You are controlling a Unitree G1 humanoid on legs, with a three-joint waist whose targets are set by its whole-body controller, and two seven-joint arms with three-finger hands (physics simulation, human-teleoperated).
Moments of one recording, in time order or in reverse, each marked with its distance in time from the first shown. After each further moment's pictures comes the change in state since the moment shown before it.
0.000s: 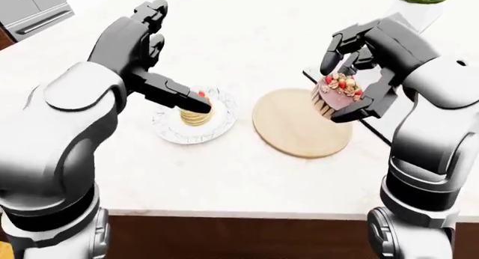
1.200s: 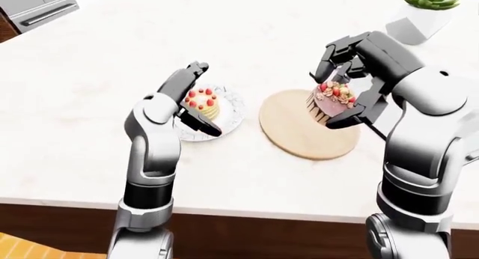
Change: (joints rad) left arm 0.144 -0.430 -0.021 0.486 1.074 -0.609 -0.601; right arm 0.047 0.017 0.011 0.008 0.025 -0.009 -0.034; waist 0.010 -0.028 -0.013
